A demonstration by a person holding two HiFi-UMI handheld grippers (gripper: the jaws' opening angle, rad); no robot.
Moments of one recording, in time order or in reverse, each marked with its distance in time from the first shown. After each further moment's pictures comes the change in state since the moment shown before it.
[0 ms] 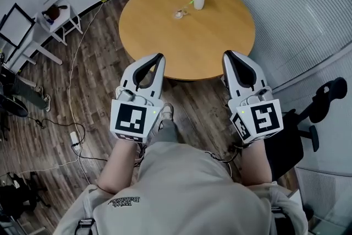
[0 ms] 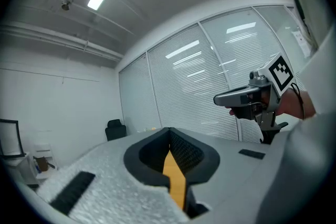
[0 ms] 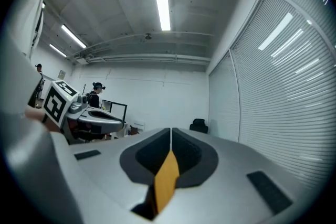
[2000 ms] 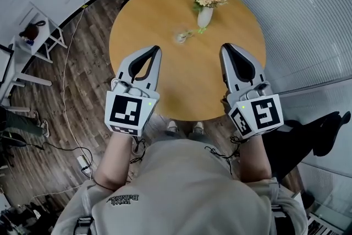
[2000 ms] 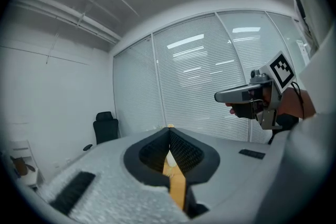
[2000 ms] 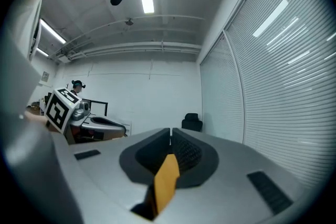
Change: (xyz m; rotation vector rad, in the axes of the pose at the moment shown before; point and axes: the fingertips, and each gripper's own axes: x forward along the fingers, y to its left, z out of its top) left arm 0.225 0.214 -0.055 -0.060 0.049 -0.142; right arm 0.284 -0.086 -0.021 0.076 0.063 -0.099
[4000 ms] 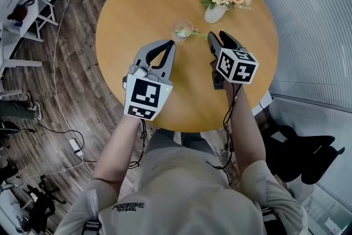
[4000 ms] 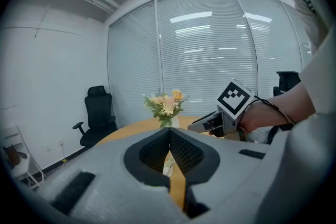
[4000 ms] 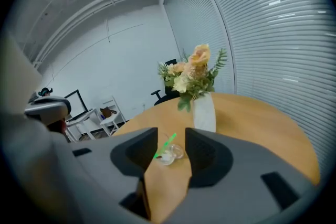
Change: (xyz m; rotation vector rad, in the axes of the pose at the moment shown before) left arm 0.154 0.023 -0.141 -0.069 0.215 -0.061; right arm 0.181 -0.120 -0.282 0.371 0.519 -0.105
